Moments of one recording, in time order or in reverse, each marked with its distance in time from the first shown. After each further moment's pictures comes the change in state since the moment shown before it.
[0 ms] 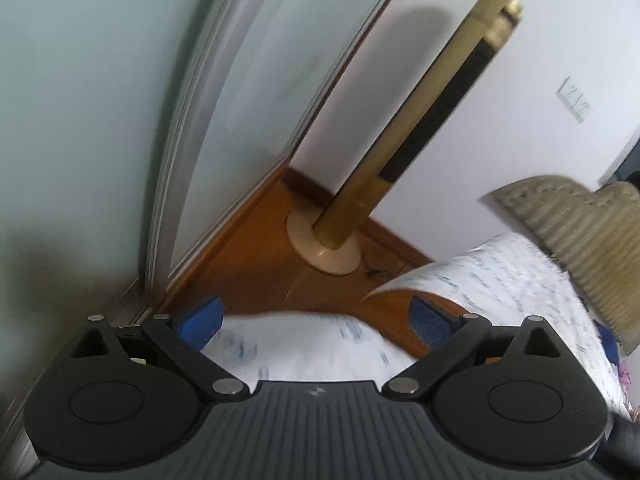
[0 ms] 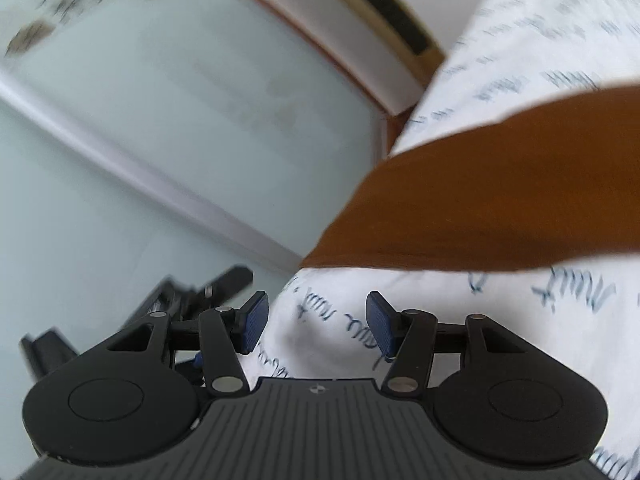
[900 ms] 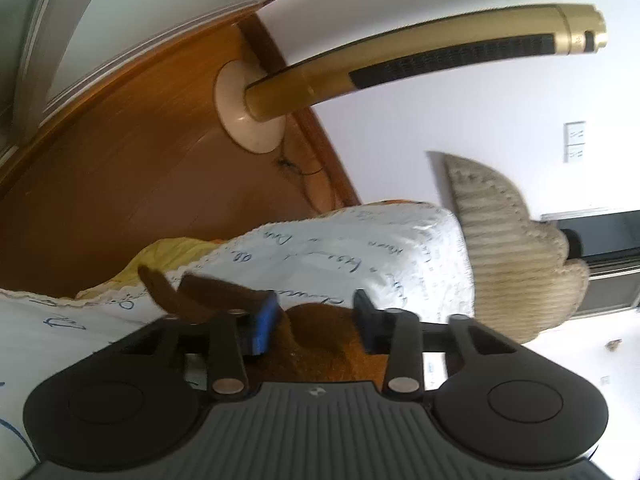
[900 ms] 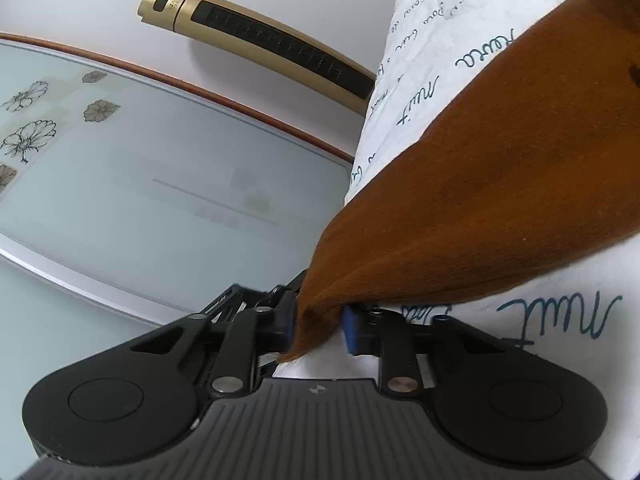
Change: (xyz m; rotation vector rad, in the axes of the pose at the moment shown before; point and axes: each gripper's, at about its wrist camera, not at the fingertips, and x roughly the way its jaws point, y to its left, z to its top) left arm 0.135 0.041 0.022 -0.426 0.398 -0.374; right arm 0.019 -0.060 0.006 0.270 -0.220 0.068
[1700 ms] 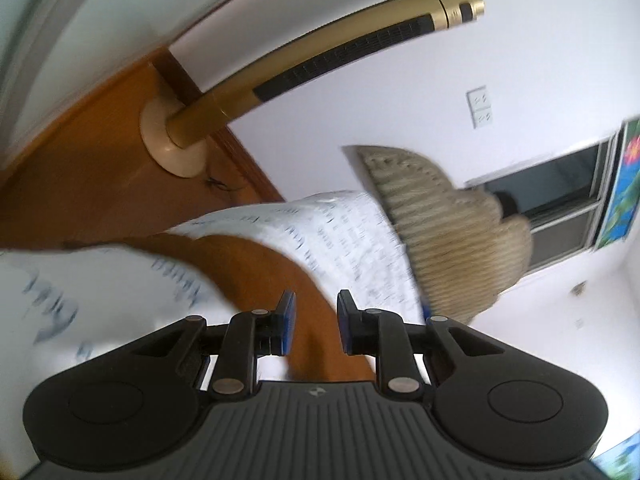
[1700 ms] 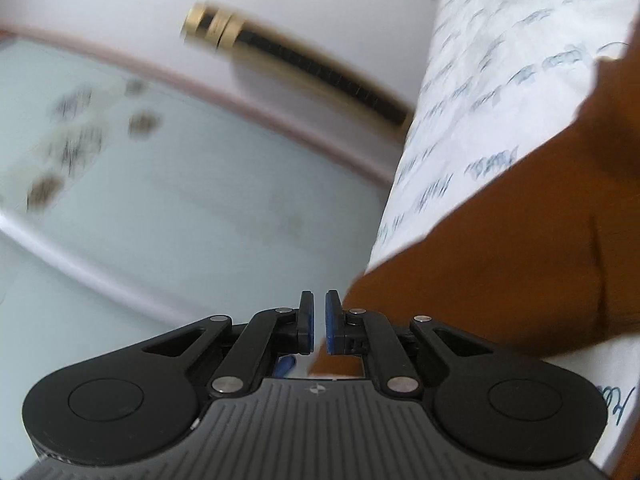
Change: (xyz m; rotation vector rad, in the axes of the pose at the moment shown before) left arm -0.073 -0.041 -0.076 0.217 -0.061 -0.132; right arm -0.050 0.017 0.042 -0.122 0.010 0.062
